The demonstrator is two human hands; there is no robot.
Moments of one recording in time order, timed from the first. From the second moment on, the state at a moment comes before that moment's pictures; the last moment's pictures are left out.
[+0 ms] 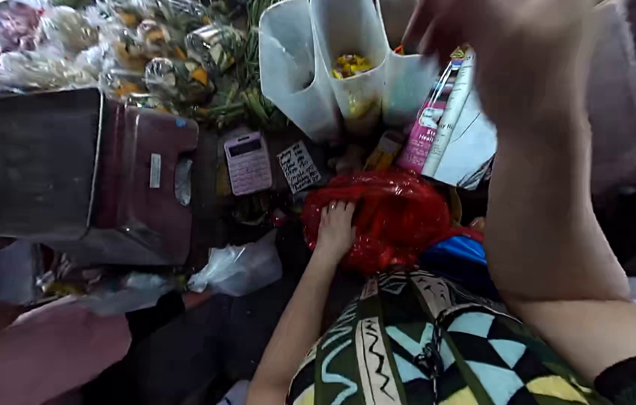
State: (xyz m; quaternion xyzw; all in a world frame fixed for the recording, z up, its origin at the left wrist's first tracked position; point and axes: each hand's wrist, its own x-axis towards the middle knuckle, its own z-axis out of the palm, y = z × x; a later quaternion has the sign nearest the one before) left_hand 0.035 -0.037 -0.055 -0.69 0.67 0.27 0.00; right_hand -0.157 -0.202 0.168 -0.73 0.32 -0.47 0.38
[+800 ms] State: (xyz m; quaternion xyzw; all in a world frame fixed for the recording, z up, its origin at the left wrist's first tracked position) left_hand 0.001 -0.039 -0.079 -0.73 0.49 0.47 -0.12; right_hand -0.202 -0.071 -0.039 -0.77 0.52 0.02 0.36
